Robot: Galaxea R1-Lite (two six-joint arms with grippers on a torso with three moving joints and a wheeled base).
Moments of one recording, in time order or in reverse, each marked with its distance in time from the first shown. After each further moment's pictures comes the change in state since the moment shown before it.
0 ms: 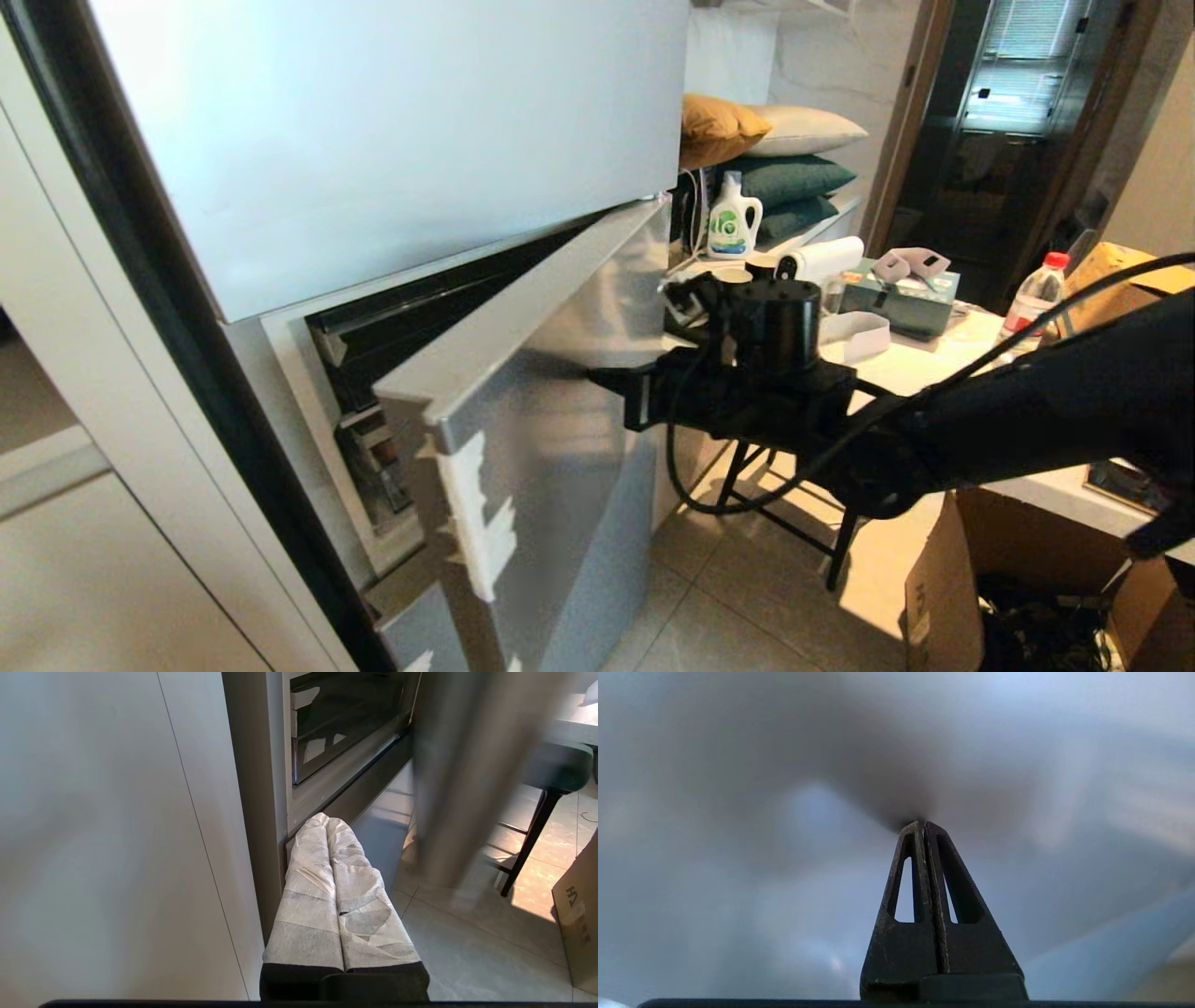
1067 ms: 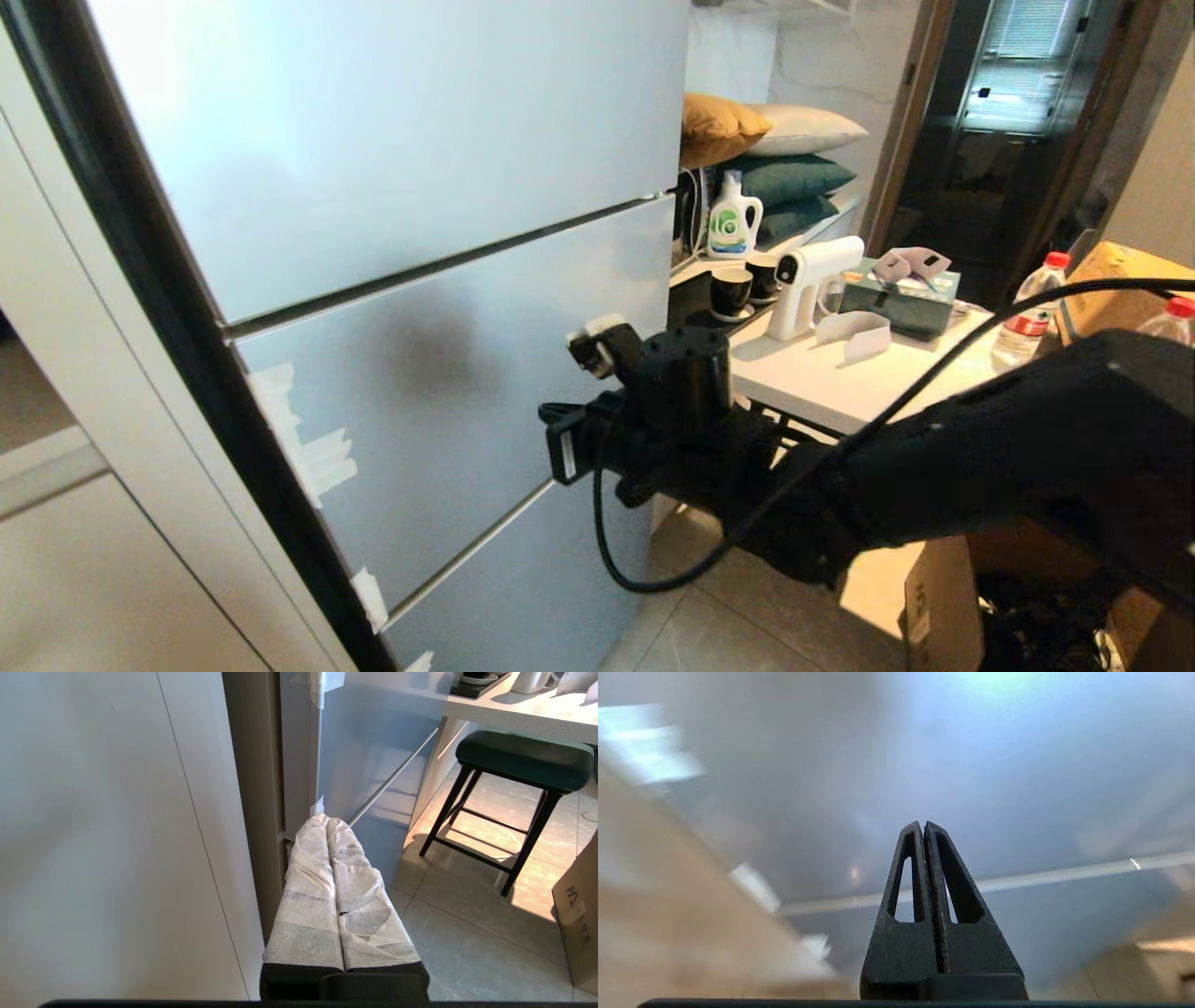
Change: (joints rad) left arm 0.000 0.000 0.000 0.000 0.000 0.000; right arm 0.177 0.023 0.024 -0.006 -0.290 -0.137
